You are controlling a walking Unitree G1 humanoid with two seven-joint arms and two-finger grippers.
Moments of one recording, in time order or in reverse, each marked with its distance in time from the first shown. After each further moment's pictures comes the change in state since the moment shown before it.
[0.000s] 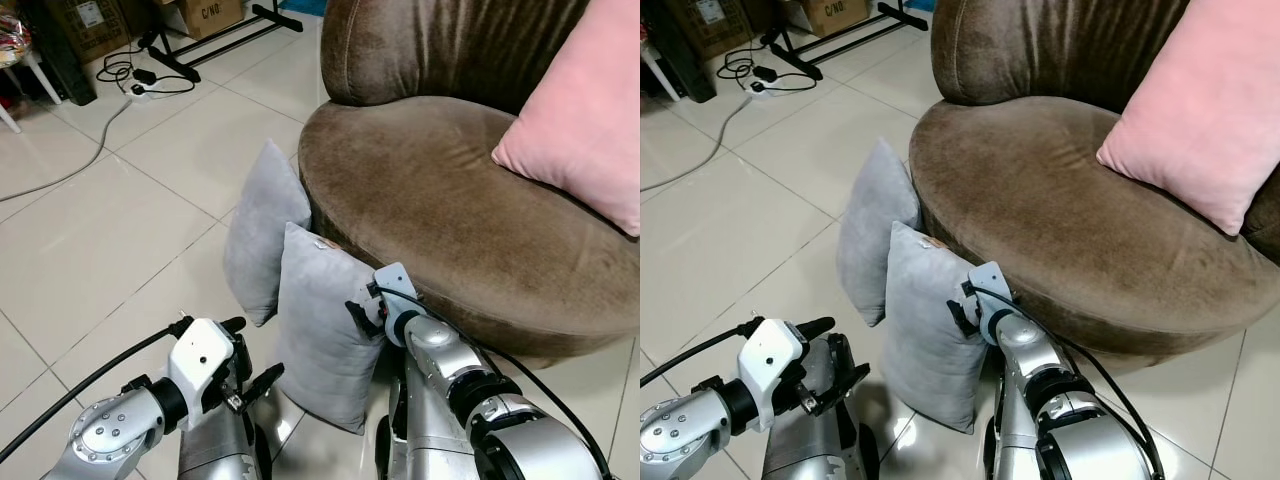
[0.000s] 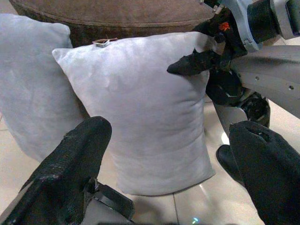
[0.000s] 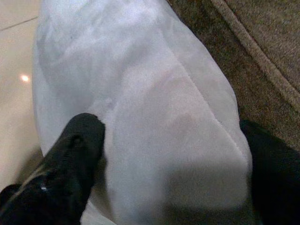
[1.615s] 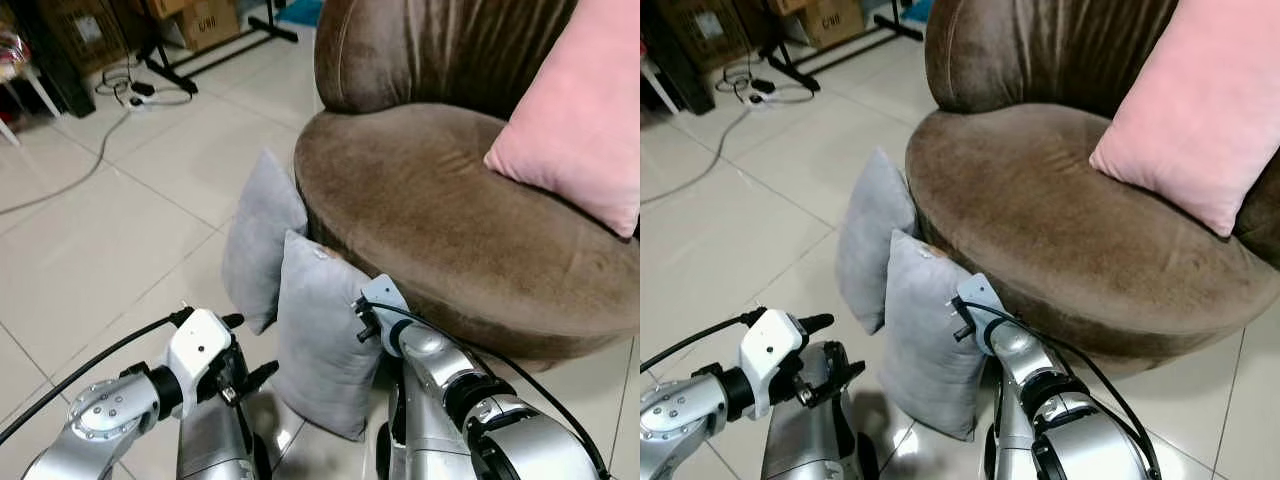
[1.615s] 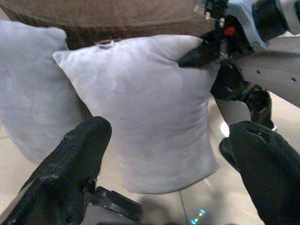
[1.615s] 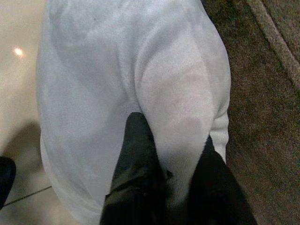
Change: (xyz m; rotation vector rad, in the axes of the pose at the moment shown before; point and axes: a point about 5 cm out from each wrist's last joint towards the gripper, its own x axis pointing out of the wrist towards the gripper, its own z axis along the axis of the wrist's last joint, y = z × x) left arm 0.005 0.015 0.000 0.029 0.038 -0.038; right arm 0.001 0.008 -0.011 -0.138 0.074 0.037
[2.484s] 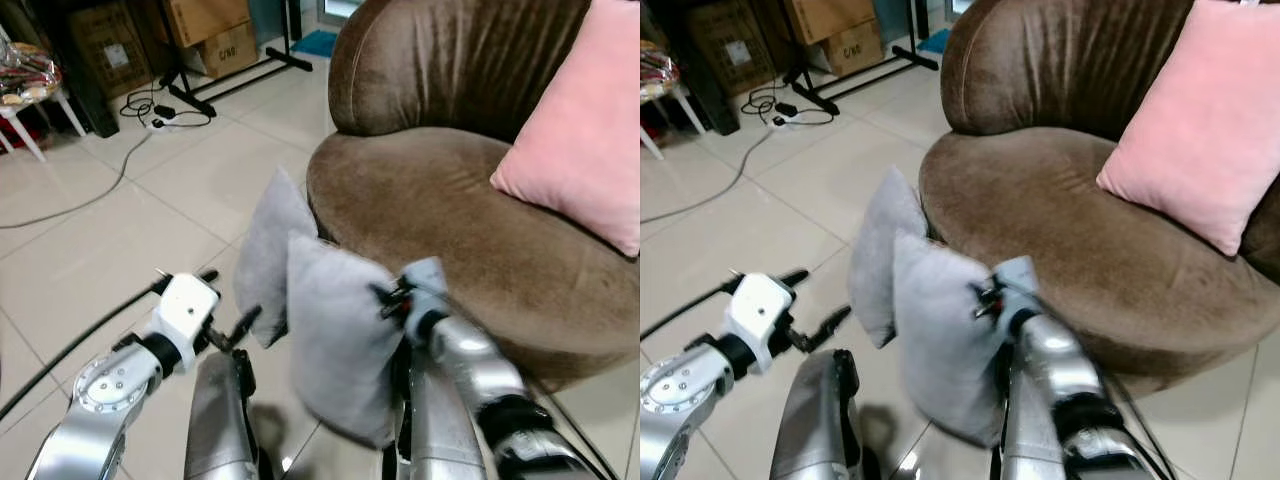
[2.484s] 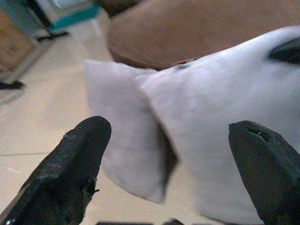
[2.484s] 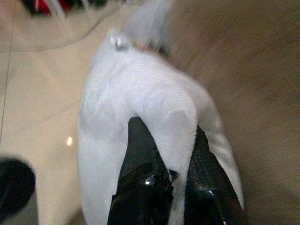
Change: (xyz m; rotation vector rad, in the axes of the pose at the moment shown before) left arm 0.010 0.033 0.015 0.038 -0.117 0.319; right arm -0.040 -0.043 0.014 0.342 -0.330 0.036
